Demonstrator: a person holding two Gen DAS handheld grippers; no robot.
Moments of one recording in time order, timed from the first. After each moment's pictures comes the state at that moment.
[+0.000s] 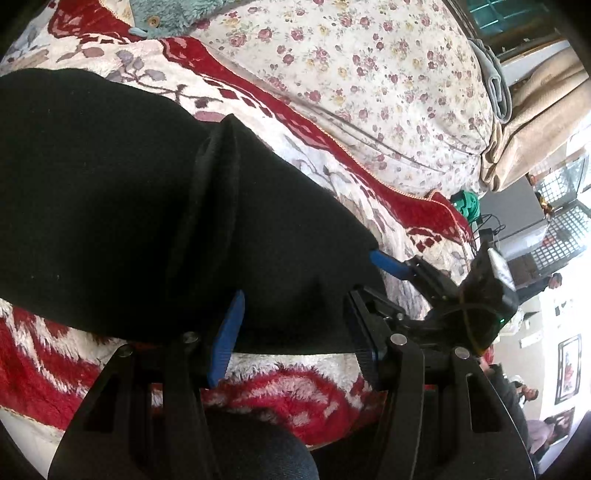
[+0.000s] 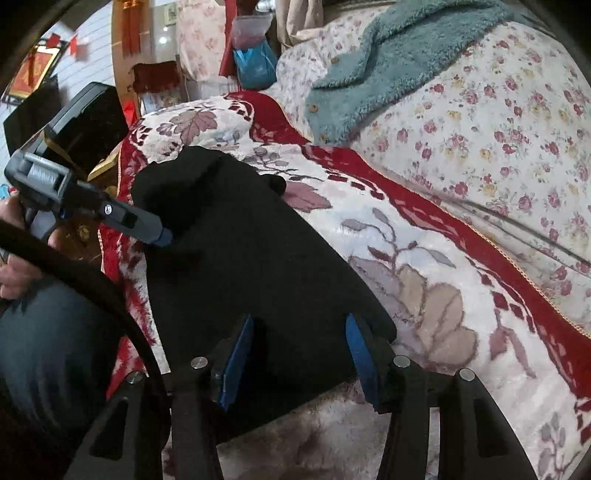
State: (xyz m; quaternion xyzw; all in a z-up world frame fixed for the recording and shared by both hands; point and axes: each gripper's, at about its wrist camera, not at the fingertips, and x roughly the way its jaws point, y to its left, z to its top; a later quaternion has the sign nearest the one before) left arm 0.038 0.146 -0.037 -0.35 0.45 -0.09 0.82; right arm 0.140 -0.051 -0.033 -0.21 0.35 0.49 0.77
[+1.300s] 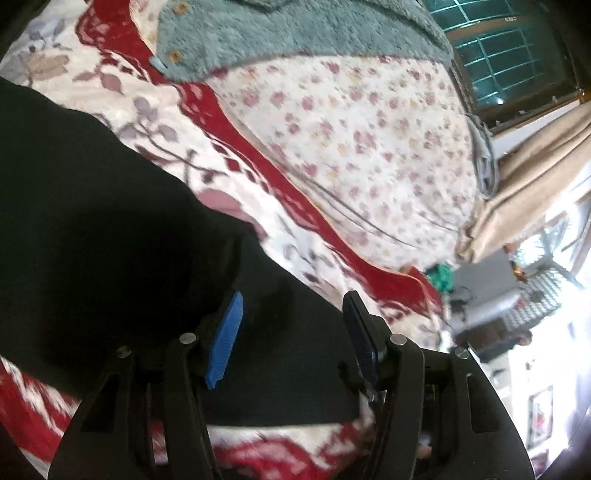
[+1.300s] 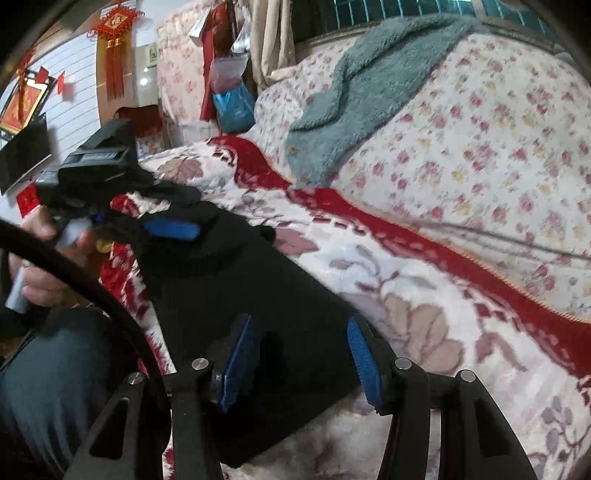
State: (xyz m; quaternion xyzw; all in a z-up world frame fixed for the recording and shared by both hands) left arm 0.054 0.194 -0.028 -0.43 0.35 -0.05 0.83; right arm 0.132 -0.056 -0.012 -0.16 0.32 0.46 0.81
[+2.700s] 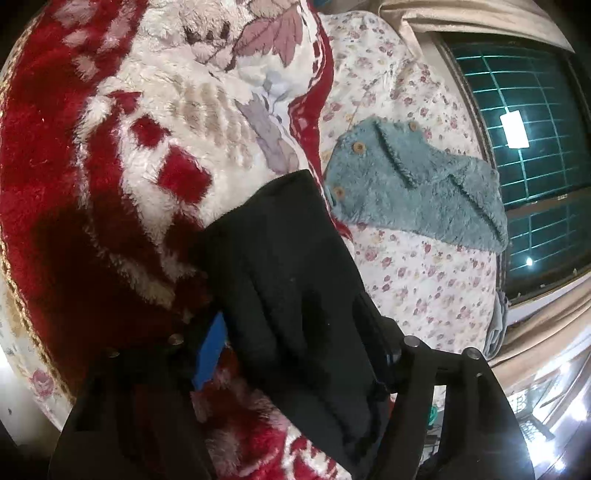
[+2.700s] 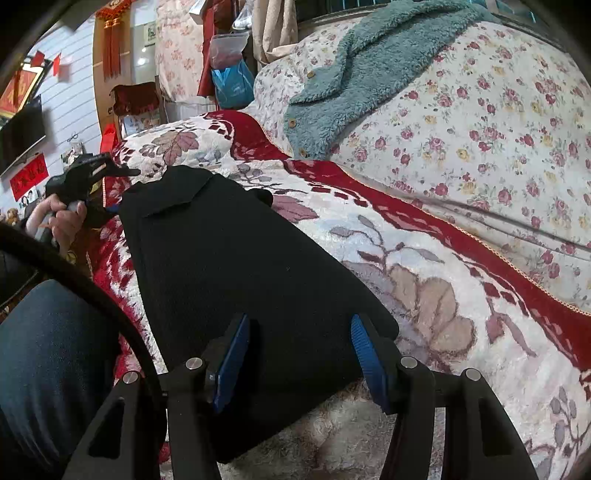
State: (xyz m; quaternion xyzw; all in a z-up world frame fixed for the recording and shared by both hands) left arm -0.085 0.373 -0.092 -0.59 0.19 0.12 0.77; right arm 0.132 -0.054 -0.029 -0.18 0.33 0.45 0.81
